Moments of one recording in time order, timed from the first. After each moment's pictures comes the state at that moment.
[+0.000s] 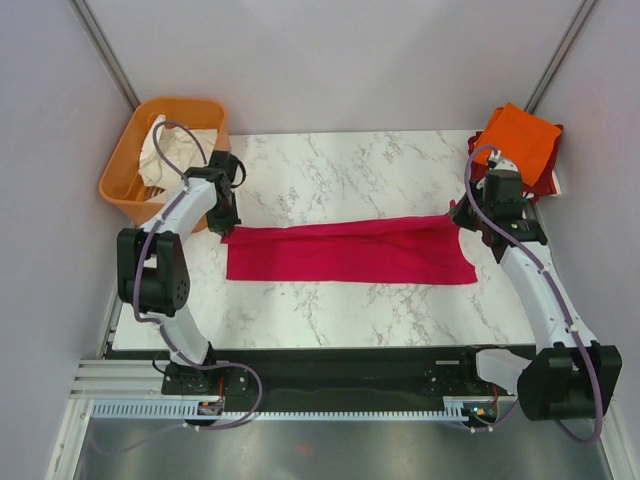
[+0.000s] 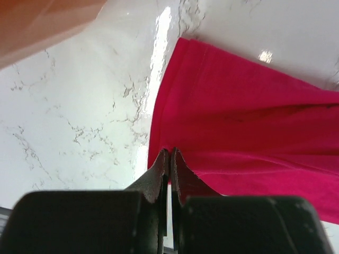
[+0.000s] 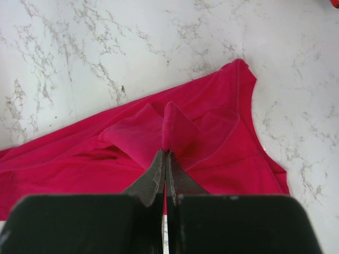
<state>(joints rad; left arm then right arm) -0.14 1.80 1.42 -0.91 -0.23 -0.31 0.02 1.19 1.01 -0.45 -0.04 0.41</state>
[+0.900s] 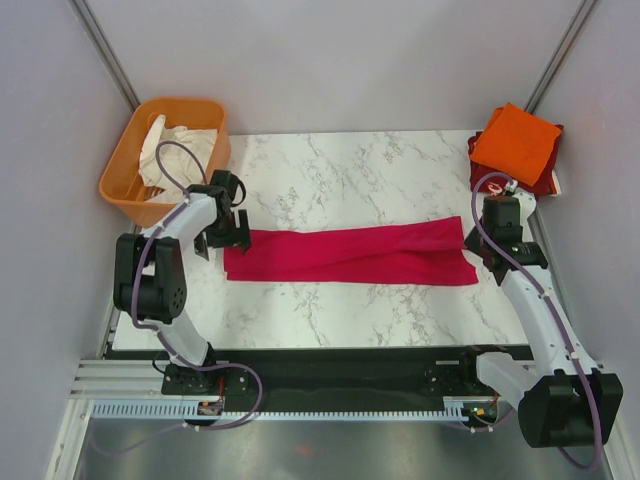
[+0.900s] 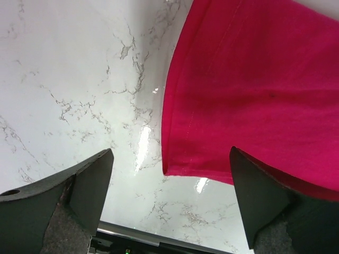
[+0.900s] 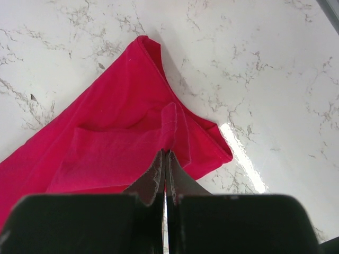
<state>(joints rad) -0.14 1.74 1.21 -0.87 -0.22 -0.33 0.01 1.03 0.84 -0.57 0.28 0.53</state>
